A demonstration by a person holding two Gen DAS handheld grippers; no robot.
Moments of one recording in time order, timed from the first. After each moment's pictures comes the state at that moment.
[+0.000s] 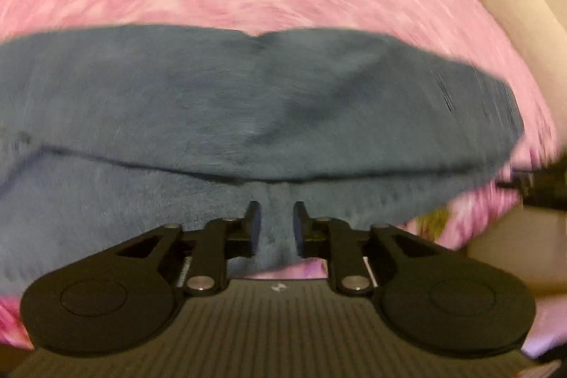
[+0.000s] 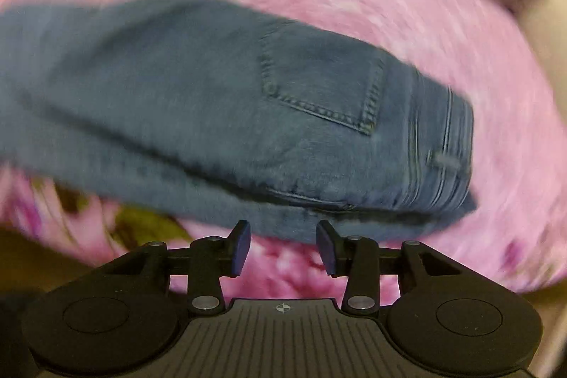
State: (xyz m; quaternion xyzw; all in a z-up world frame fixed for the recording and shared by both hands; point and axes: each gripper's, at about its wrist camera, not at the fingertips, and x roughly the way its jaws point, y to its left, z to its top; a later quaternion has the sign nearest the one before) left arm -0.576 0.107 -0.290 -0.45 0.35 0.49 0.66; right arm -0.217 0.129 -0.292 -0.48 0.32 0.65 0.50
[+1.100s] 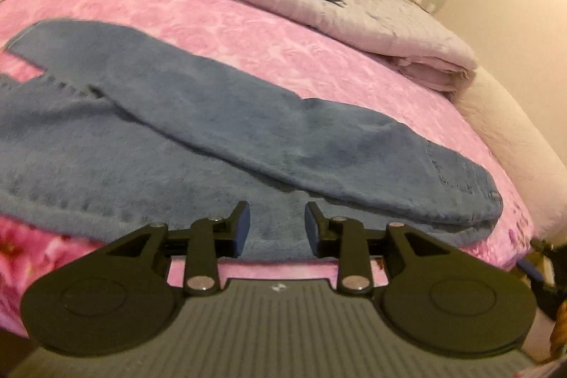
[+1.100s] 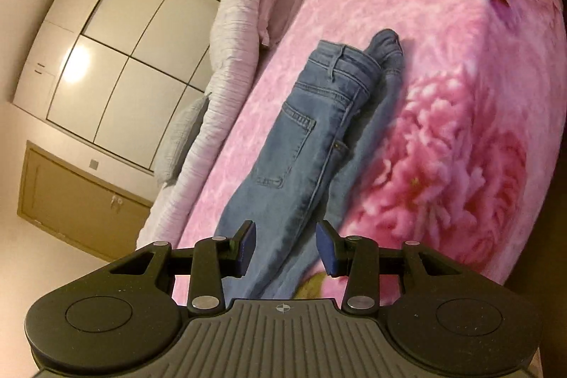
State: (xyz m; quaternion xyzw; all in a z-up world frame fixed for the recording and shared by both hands) left arm -0.652 -0.008 -0.312 -0.40 0.13 0.57 0.71; right arm -0.116 -0.015 -0.313 0.15 0.54 0.61 0.56
